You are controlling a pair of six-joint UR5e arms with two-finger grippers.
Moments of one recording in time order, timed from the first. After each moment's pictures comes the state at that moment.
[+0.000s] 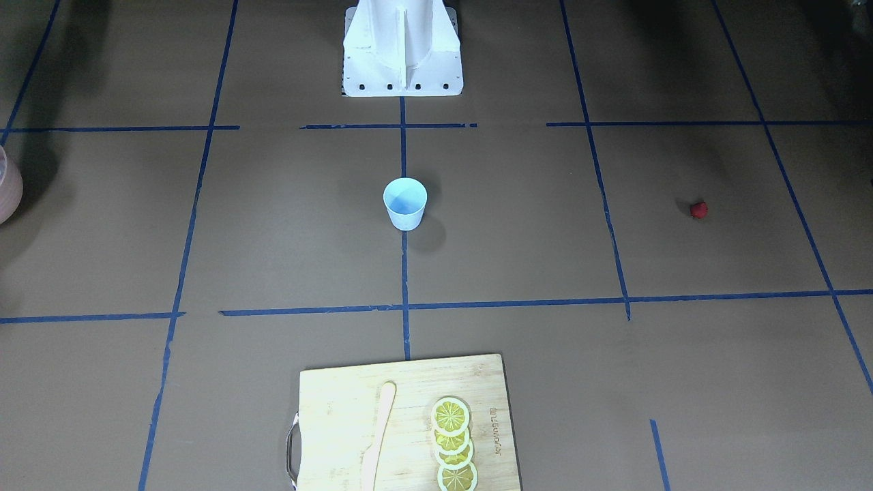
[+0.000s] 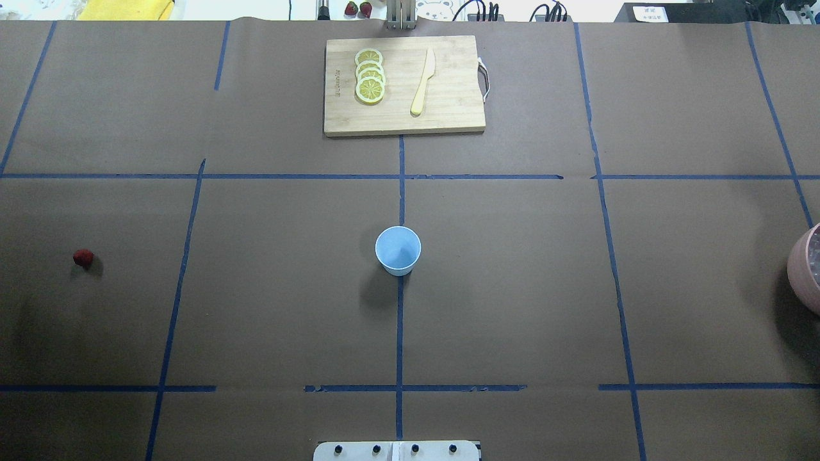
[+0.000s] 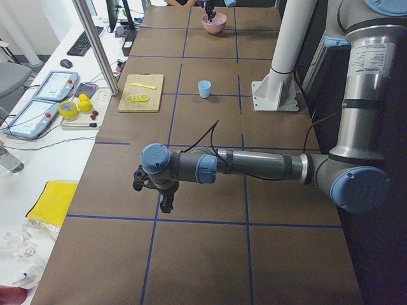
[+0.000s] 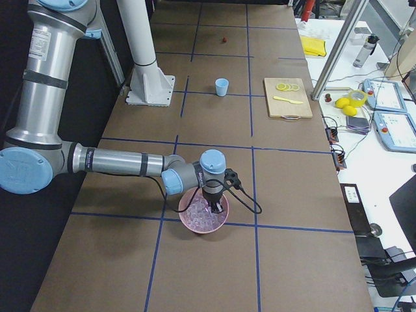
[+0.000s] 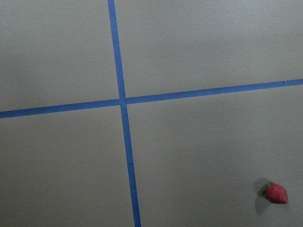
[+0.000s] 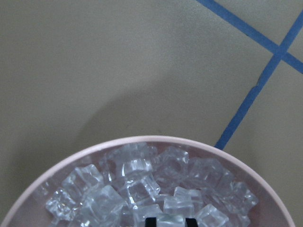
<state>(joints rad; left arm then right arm) -1.52 -1.61 -1.59 -1.57 -2.47 0.05 1.25 -1.82 1.68 -1.16 2.22 -0.15</state>
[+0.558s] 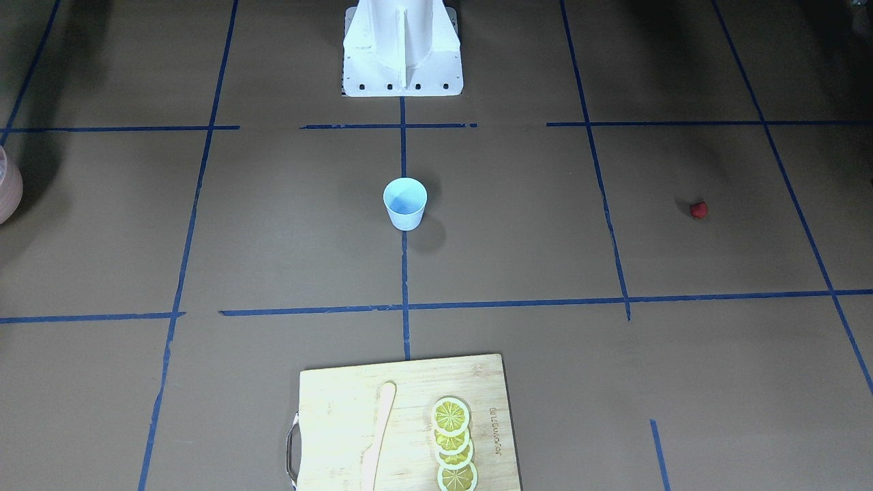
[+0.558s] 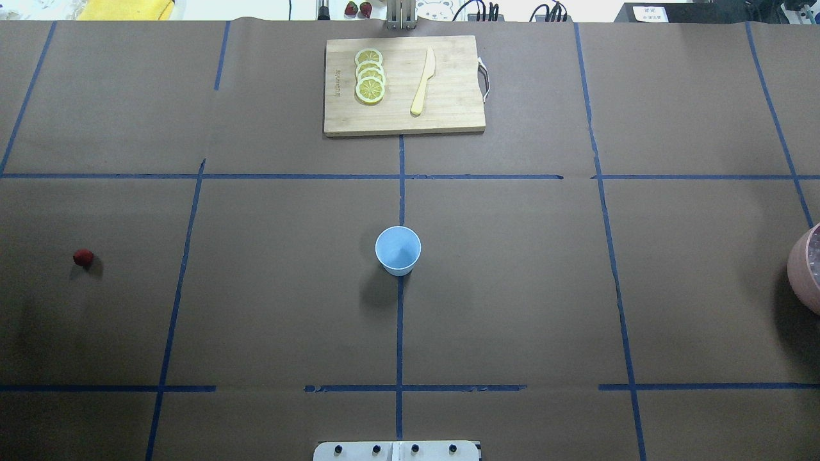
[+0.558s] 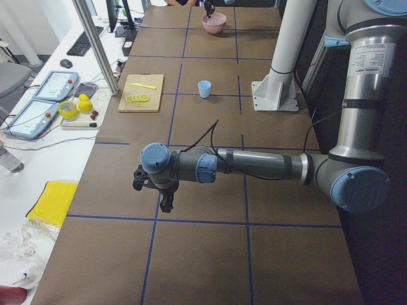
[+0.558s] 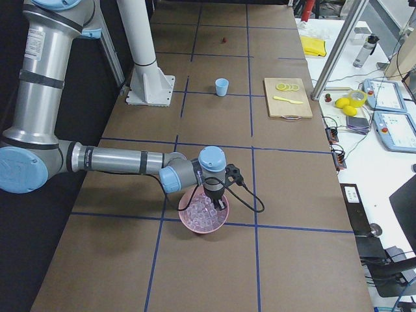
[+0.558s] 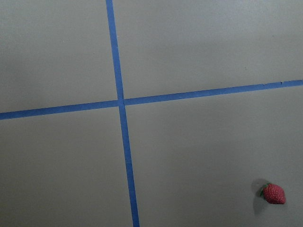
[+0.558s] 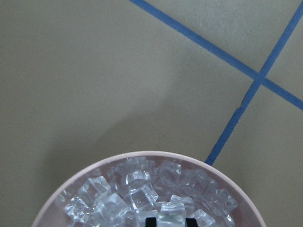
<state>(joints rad) -1.52 -1.61 -1.60 -1.56 -2.47 0.04 1.36 -1.81 1.73 -1.17 2.30 -0.16</state>
